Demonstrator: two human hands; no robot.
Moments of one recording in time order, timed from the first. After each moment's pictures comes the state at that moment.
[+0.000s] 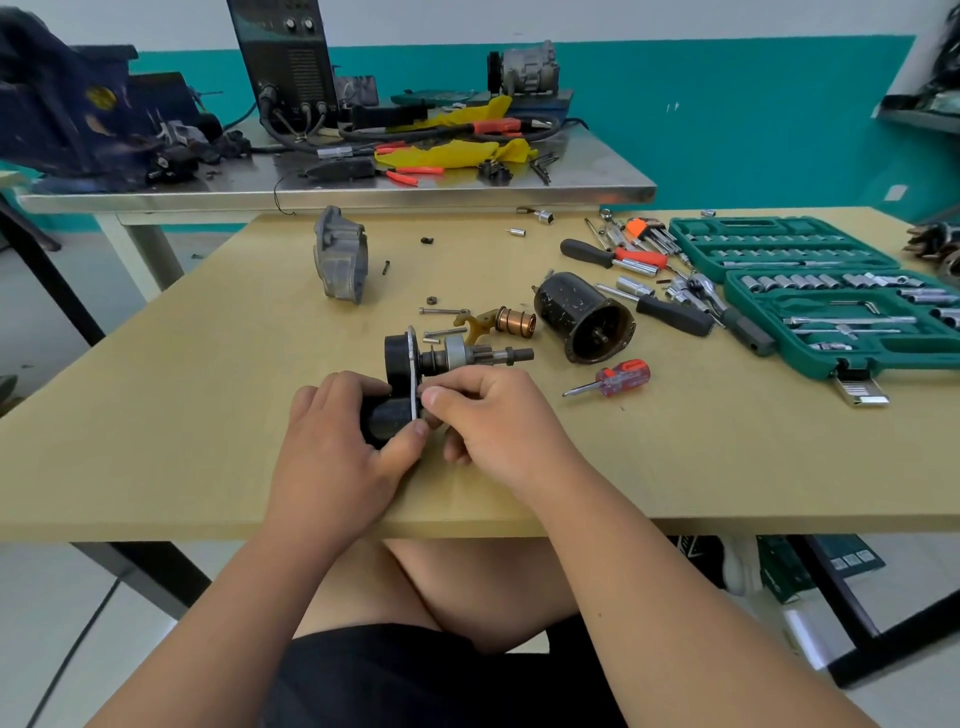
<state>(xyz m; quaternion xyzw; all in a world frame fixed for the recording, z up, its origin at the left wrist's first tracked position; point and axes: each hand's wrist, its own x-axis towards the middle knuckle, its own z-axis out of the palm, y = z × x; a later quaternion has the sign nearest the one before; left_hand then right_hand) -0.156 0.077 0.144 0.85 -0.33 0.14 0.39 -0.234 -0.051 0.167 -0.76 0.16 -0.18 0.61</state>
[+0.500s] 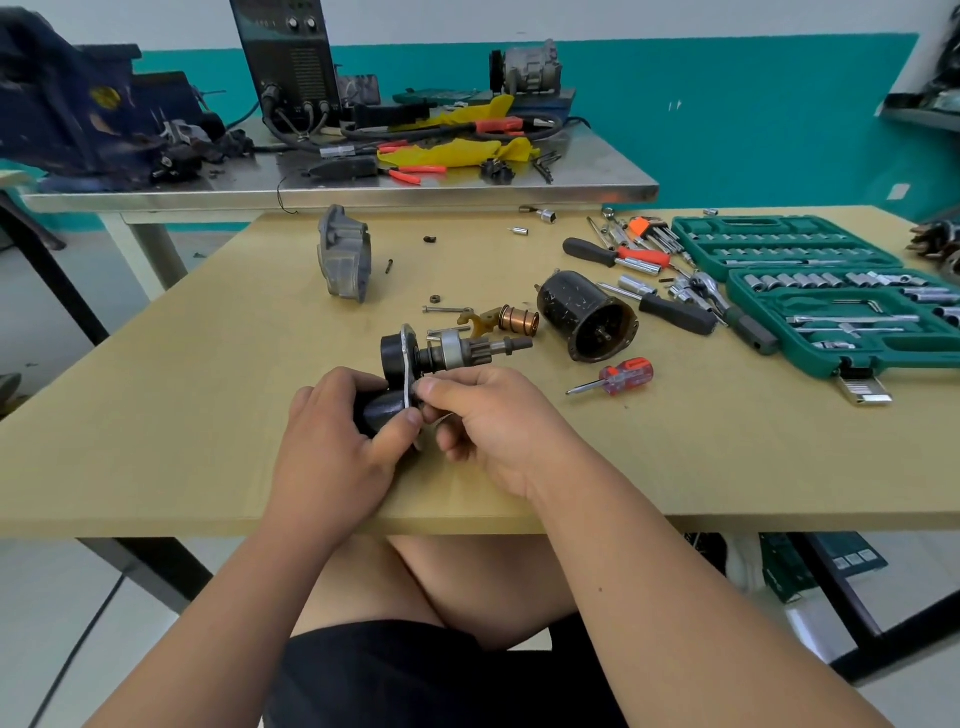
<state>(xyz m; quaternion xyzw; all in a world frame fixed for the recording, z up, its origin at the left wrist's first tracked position) -0.151 0.080 0.146 0.84 -0.32 0.11 0.43 -0.227 -0.047 0.175 -0.63 0.19 -0.10 0.75</state>
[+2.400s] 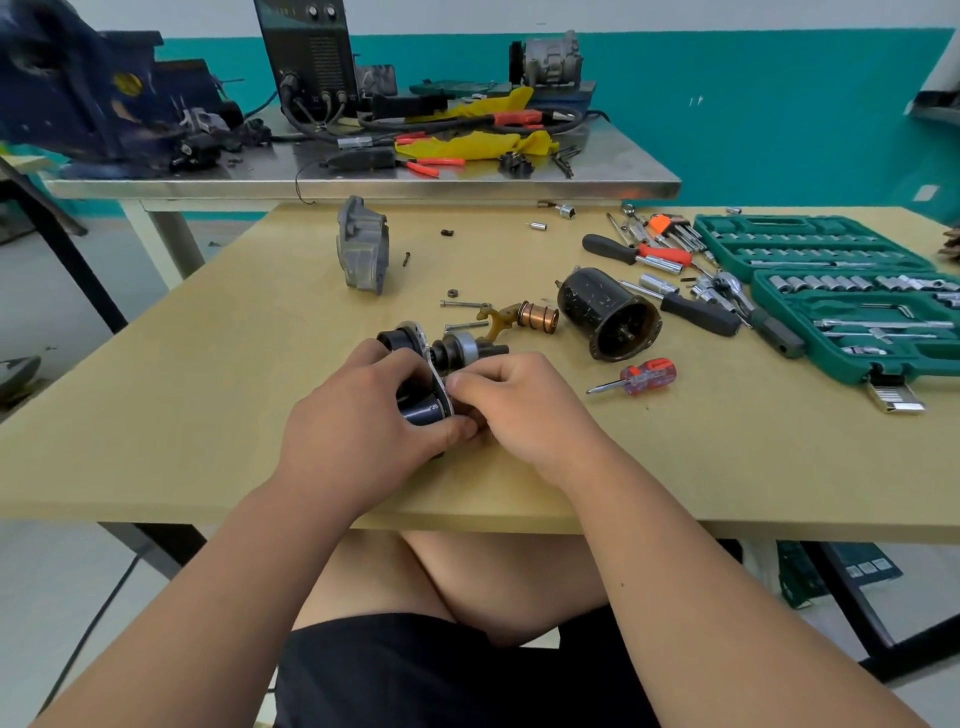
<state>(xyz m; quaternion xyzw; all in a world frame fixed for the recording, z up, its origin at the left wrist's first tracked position) -0.157 0.077 0.178 0.90 -0.34 0.10 0.26 -0.224 -0.058 0.170 -0.78 0.16 -0.14 0.59</state>
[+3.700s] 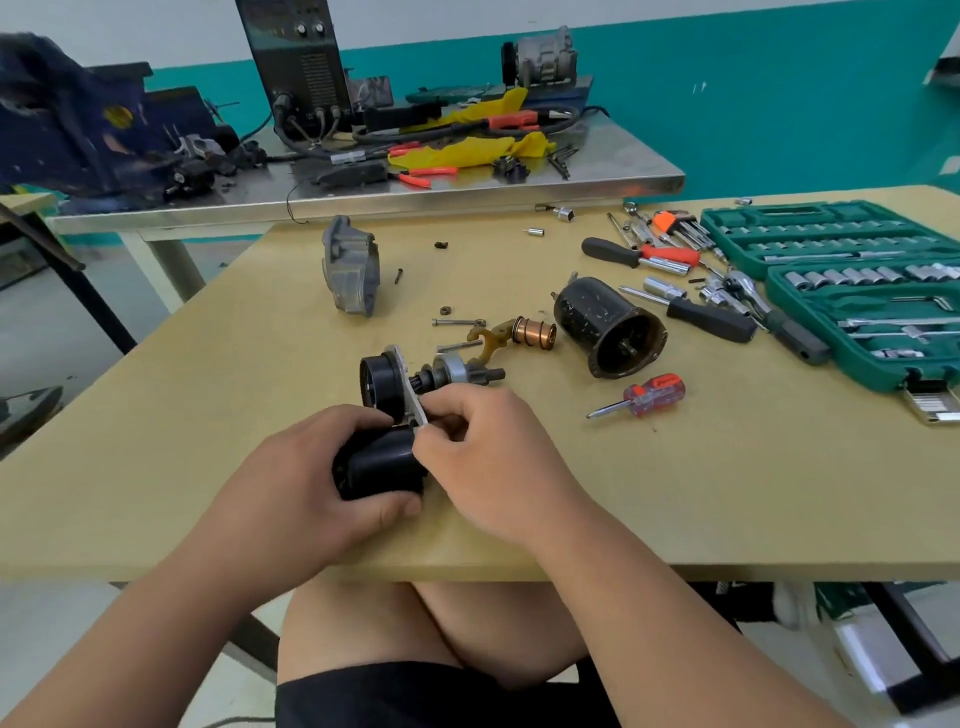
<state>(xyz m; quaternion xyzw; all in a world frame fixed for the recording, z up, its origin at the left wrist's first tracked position) -0.141 0.109 0.178 0.87 -0.41 -0.01 0.29 -0.228 -0.048 0.167 -0.84 0.12 -0.18 0.49</state>
